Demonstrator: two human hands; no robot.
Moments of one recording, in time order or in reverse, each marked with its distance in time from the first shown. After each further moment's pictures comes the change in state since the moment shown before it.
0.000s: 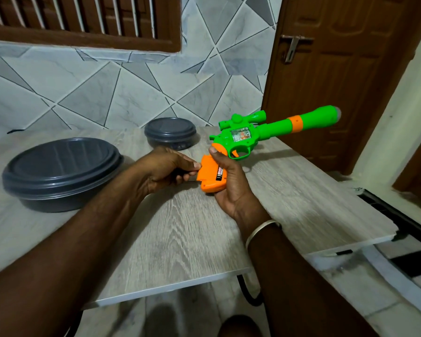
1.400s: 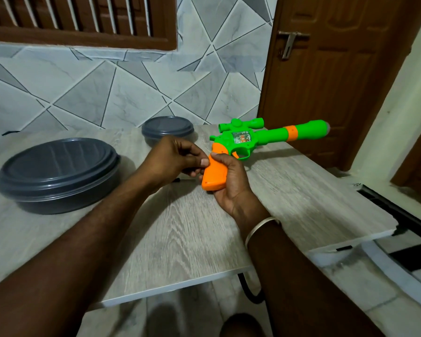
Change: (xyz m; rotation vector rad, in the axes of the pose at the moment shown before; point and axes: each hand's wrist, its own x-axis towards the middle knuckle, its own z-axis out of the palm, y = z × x) left_hand -0.006 -0.001 0.012 0.304 0.052 0.442; right_hand -0.004 -0.003 0.006 0.134 0.108 0.038
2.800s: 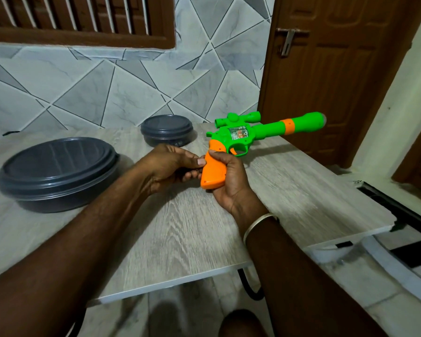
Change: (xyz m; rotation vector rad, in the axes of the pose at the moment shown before) left_hand 0.004 -0.005 0.003 -0.355 -0.052 -0.370; right_hand -0.007 -0.003 0.000 -0.032 -0.051 -0.022
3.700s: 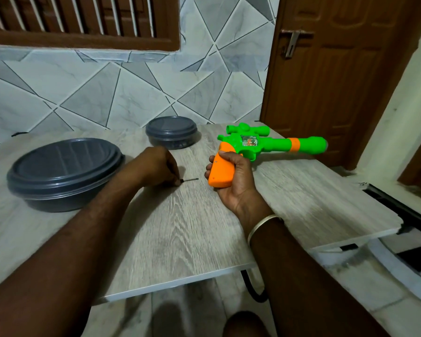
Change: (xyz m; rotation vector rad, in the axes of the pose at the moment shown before) left_hand 0.009 0.000 -0.043 1.129 0.149 0.008; right_hand 0.000 -0.001 -0.001 0.218 0.020 0.015
